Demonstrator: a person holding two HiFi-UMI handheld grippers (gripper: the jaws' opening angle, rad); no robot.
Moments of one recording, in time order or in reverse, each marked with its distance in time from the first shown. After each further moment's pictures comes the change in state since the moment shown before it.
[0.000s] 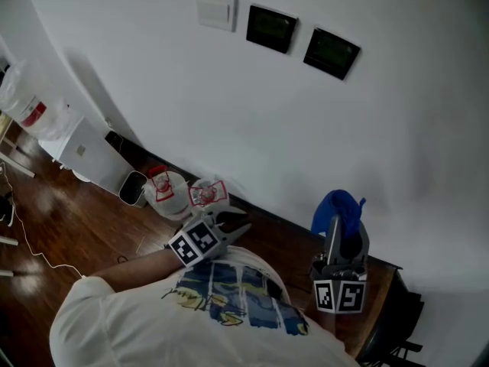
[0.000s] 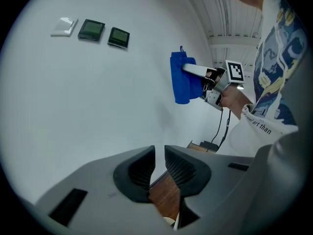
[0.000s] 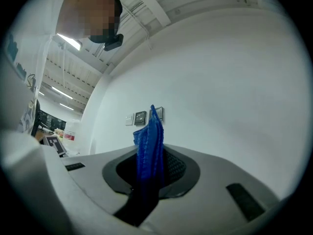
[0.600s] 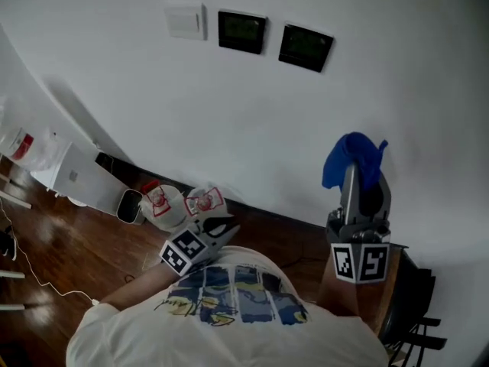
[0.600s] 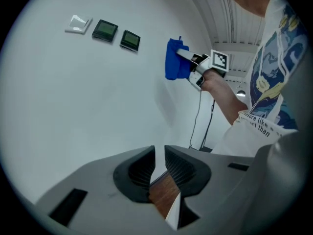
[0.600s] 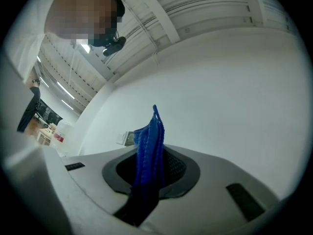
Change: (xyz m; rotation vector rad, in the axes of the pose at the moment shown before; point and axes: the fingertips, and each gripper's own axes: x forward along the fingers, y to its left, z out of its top) left arm -0.019 0.016 -0.008 -0.067 -0.030 0.003; right arm 0.057 -0.015 0.079 -0.130 -0.197 -0.022
